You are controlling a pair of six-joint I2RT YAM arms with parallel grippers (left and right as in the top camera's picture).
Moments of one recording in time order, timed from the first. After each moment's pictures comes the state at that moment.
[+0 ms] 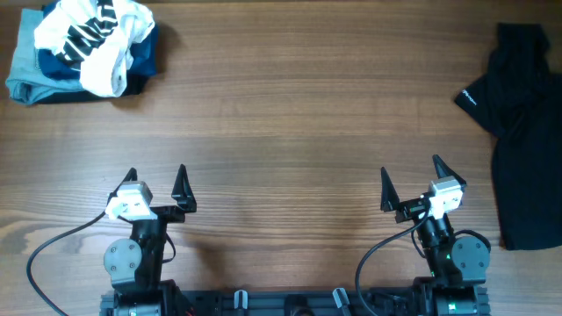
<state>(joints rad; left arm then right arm) 0.13 0.01 0.01 -0.06 0.15 -0.20 0.01 0.01 0.01 0.02 -0.21 -0.05</state>
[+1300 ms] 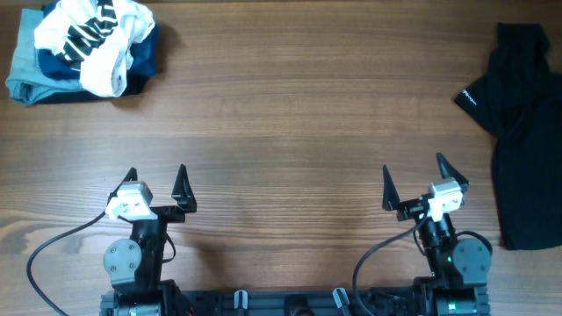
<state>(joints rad) 0.13 0.01 0.01 -0.06 0.16 -0.20 0.01 0.01 0.01 0.08 -0.20 -0.12</state>
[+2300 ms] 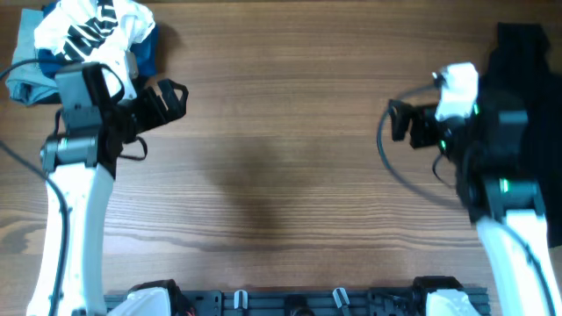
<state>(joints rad) 0.13 1.33 1.15 -0.65 0.37 -0.29 0.01 1.10 0.99 -0.50 -0.22 -0.02</state>
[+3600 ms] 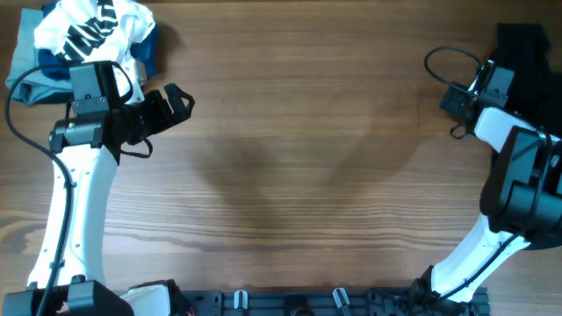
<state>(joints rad) 0.13 1.43 1.16 -0.72 0.39 -0.33 -0.32 2.05 1.16 -0.01 0.11 0.14</state>
